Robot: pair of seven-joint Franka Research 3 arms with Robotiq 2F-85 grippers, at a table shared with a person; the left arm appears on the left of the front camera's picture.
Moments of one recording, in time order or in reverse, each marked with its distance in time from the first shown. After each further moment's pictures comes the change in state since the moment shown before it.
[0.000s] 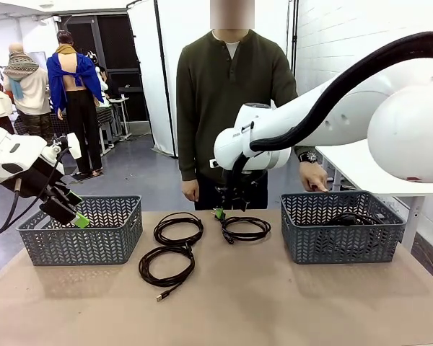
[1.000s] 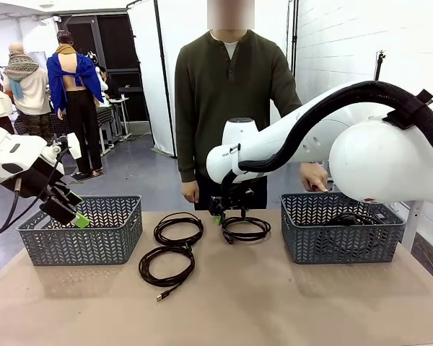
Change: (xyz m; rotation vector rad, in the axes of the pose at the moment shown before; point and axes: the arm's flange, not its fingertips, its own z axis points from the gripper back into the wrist) left arm 0.000 0.000 0.000 0.000 0.000 0.000; right arm 0.029 -0.009 -0.049 -0.098 0.061 -0.129
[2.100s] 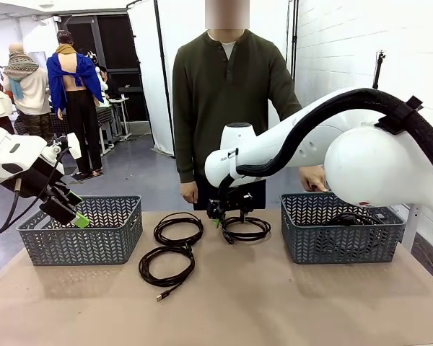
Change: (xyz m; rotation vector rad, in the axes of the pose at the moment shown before) left arm 0.000 0.000 0.000 0.000 0.000 0.000; right arm 0.003 0.003 -0.018 0.004 0.016 -0.074
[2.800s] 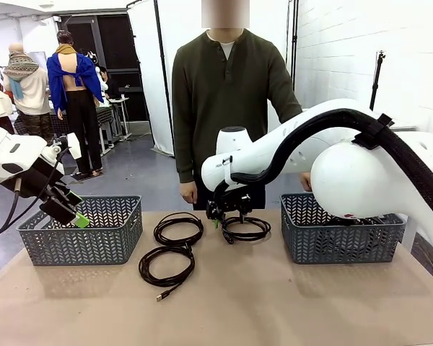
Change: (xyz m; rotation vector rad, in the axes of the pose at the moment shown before) left arm 0.000 0.000 0.000 0.000 0.000 0.000; right arm 0.016 0.000 -0.014 -0.047 -0.015 -0.046
